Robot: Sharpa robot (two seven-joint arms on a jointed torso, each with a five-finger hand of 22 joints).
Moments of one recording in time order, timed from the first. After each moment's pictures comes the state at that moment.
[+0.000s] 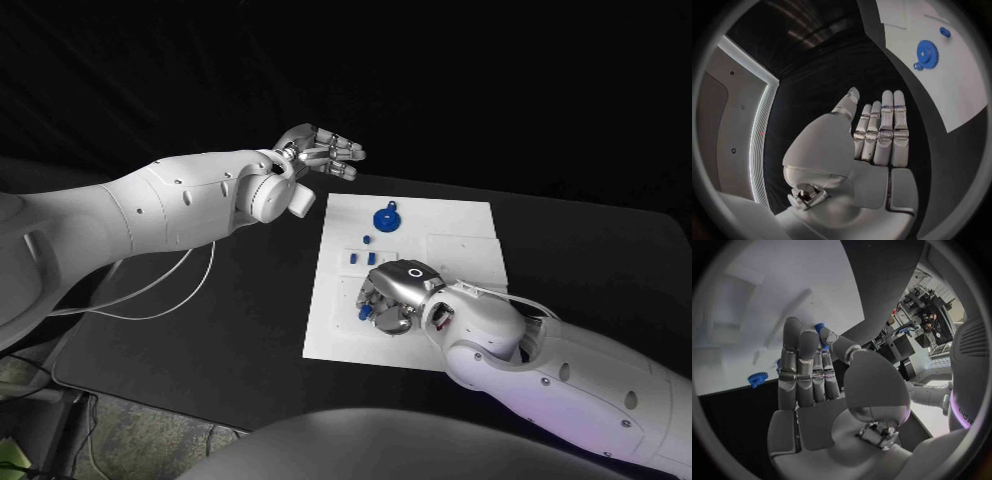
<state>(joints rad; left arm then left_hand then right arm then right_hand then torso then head) 1.25 -0.68 -0.10 1.10 -0.23 -0.20 0.25 1.39 0.02 0.03 -0.06 0.12 1.03 0.14 0.07 0.07 1.10 0.13 0.06 0.06 1.29 0.08 0.07 0.13 0.08 1.14 0.06 0.12 0.17 0.87 -0.55 0.05 1.63 -1.86 -0.13 -0.29 1.23 -0.07 0.63 -0.27 0.05 1.26 0.07 0.06 0.07 1.37 0.02 0.06 0.06 1.43 -0.07 0.83 0.57 0.10 1.47 -0.09 0.30 0.84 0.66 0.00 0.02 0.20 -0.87</state>
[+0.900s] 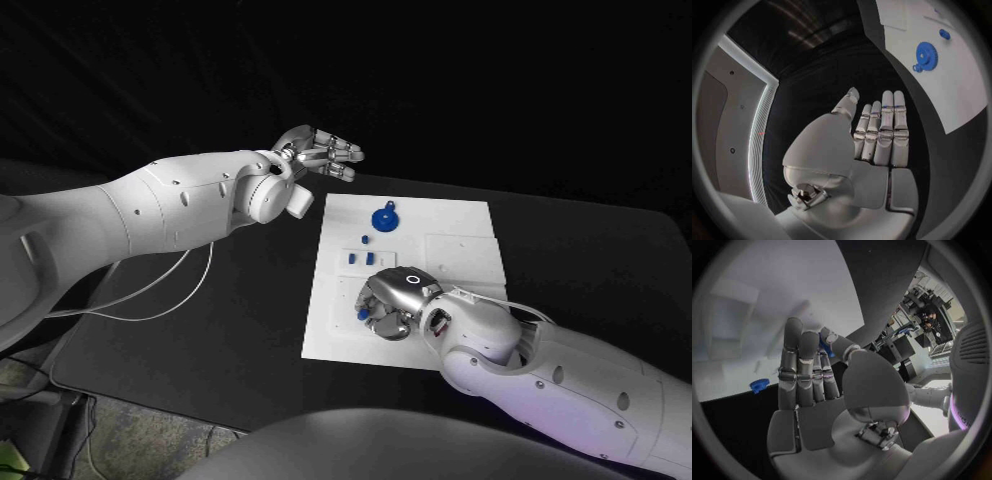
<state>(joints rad) 1.25 -0.68 -0.10 1.10 -0.23 -0.19 0.24 1.39 0.02 0.03 -0.05 0.12 1.03 0.14 0.07 0.07 1.10 0.13 0.06 0.06 1.28 0.08 0.07 0.13 0.08 1.14 0.06 0.12 0.16 0.87 -0.55 0.02 1.61 -1.84 -0.15 -0.29 1.24 -0.14 0.57 -0.28 0.05 1.13 0.11 0.07 0.07 1.22 0.07 0.06 0.06 1.43 -0.04 0.83 0.56 0.13 1.47 -0.06 0.30 0.84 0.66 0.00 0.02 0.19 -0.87</state>
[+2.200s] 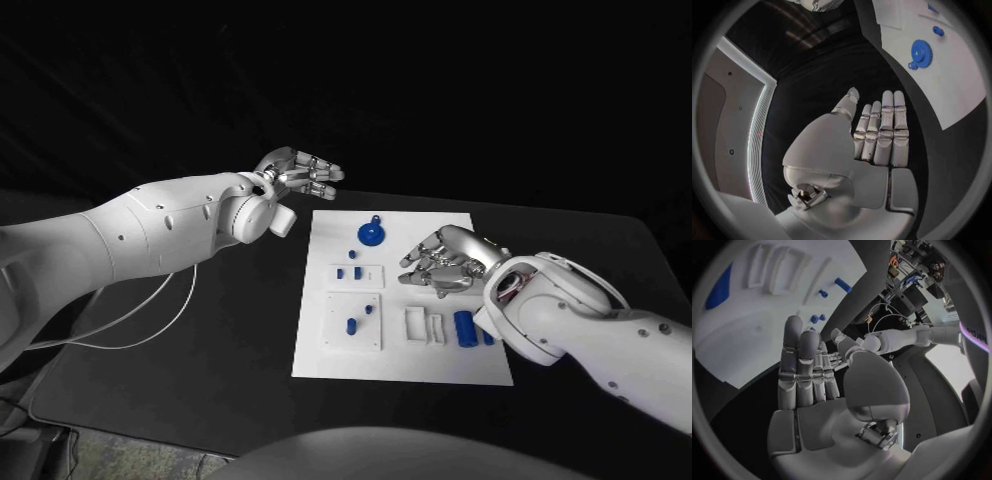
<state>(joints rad) 1.23 -0.68 -0.10 1.07 -0.23 -0.18 0.24 1.39 0.02 0.03 -0.05 0.12 1.03 0.14 0.07 0.07 1.10 0.13 0.06 0.06 1.28 0.08 0.07 0.13 0.08 1.14 0.06 0.12 0.16 0.91 -0.78 0.20 1.68 -1.38 -0.25 -0.27 1.20 -0.10 0.33 -0.13 0.11 1.13 0.09 0.07 0.07 1.43 -0.01 0.17 0.13 1.44 -0.08 0.85 0.54 0.12 1.47 -0.09 0.31 0.74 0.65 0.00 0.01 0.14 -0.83</state>
